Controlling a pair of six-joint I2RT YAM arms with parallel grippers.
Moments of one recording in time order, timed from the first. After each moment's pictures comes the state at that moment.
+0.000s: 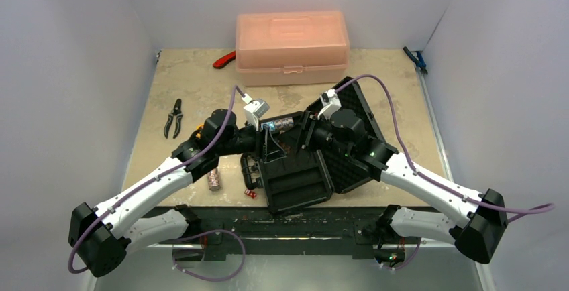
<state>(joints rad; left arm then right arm) -0.70 1.02 0.80 -0.17 0.46 -0.48 0.85 1.09 0.88 -0.10 -0.07 0.88</state>
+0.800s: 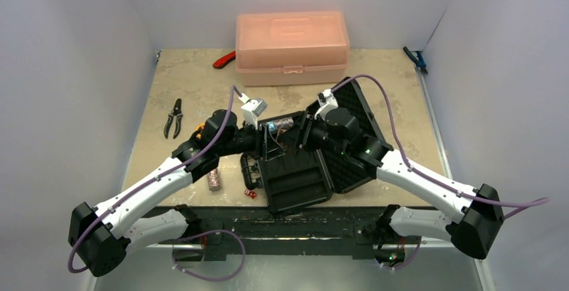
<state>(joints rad) -0.70 1.02 0.80 -0.18 0.38 -0.52 0.85 1.14 0.89 -0.12 -0.06 0.89</state>
